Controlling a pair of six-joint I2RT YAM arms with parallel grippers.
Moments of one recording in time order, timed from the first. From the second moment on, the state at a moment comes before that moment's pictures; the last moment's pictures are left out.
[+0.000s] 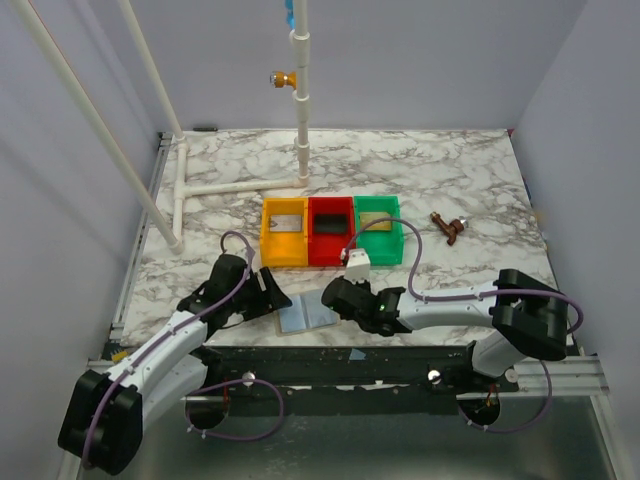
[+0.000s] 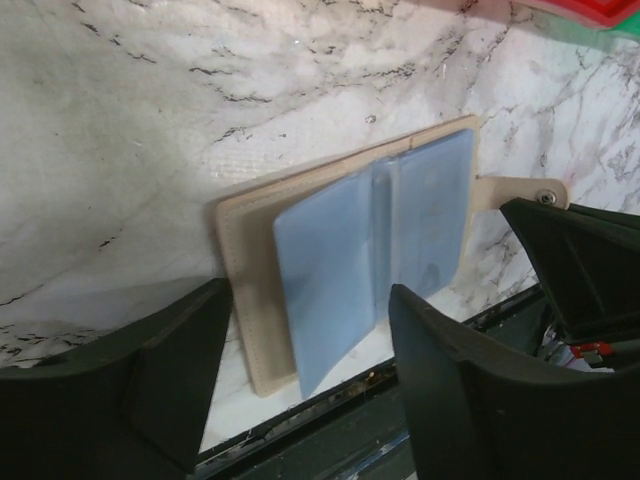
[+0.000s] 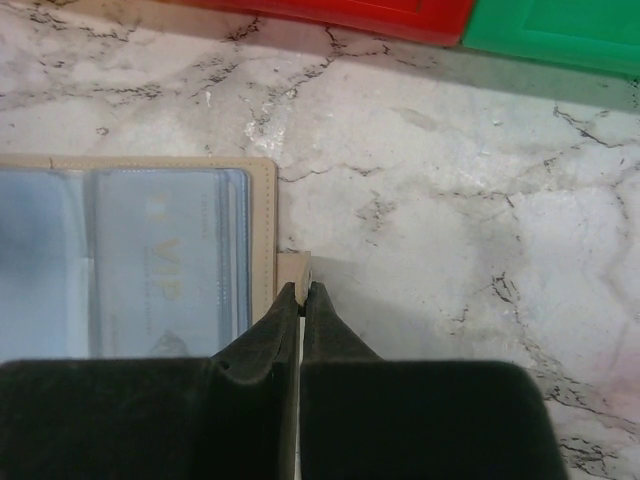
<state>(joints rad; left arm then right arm) -0.41 0.85 0.29 -0.27 0.31 -0.78 1.22 1.55 0.77 -0.18 0.61 0.84</state>
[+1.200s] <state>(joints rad) -0.45 0.83 0.32 -0.14 0.43 -0.87 1.22 1.53 0.75 -0.26 0.60 0.92</state>
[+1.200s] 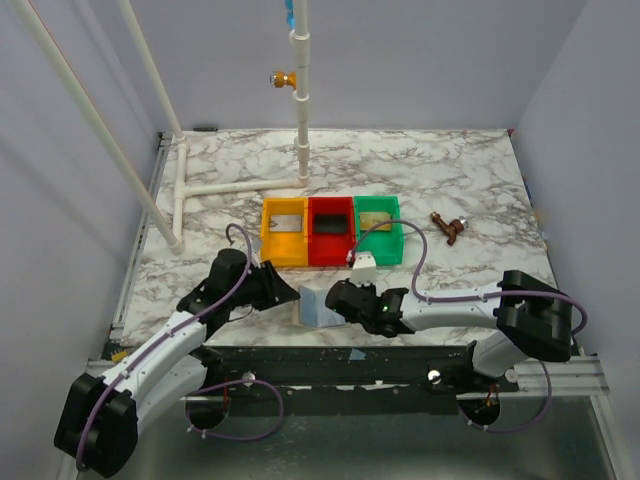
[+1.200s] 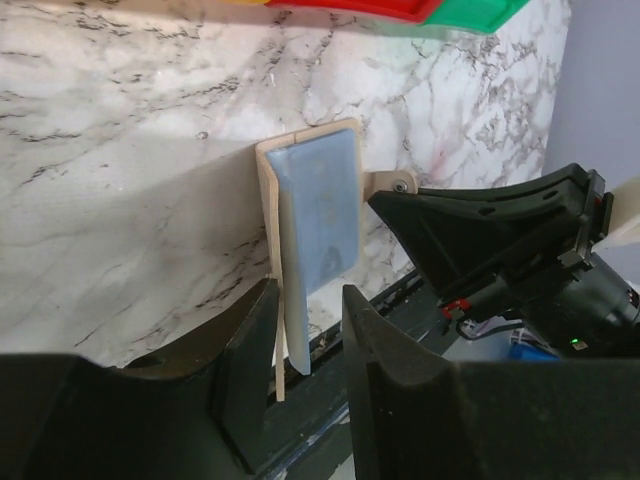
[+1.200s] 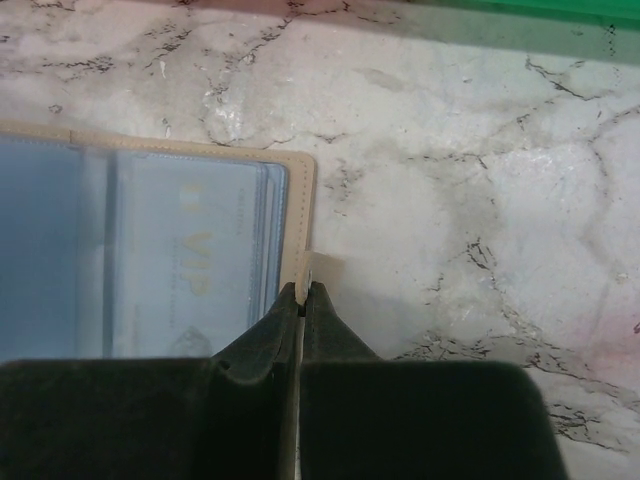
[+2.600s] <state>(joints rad) -0.66 1.36 0.51 0.24 0.50 -0.97 1.22 1.28 0.65 -0.24 0.59 0.96</state>
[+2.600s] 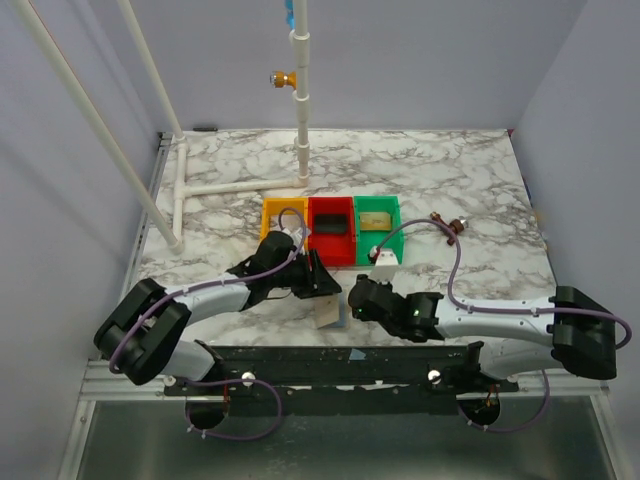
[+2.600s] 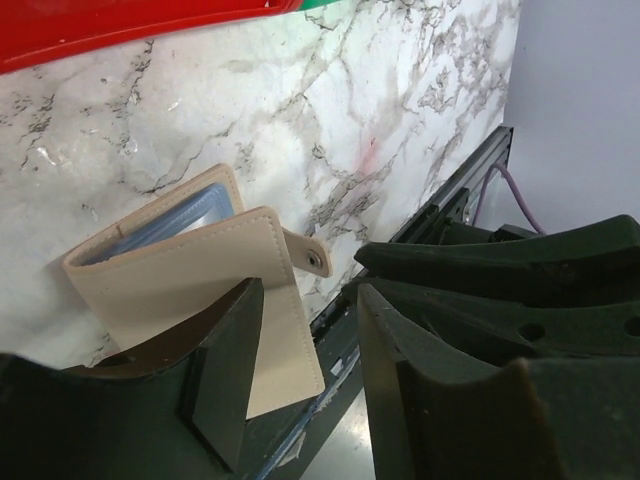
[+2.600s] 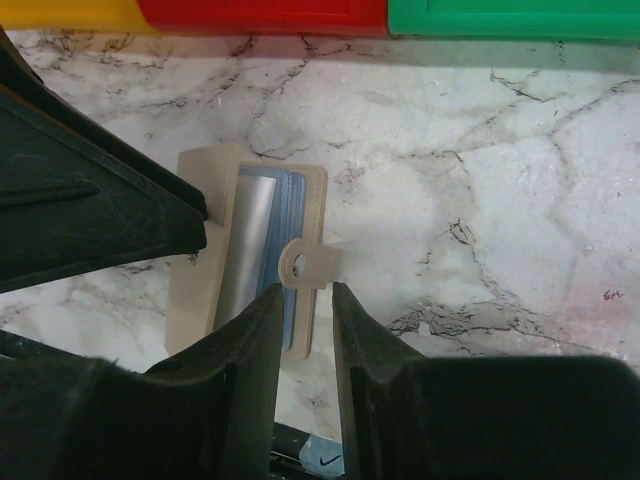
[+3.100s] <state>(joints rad) -0.69 1.45 0.55 0.23 0.48 -0.90 1.22 1.25 0.64 -0.27 0.61 0.99</state>
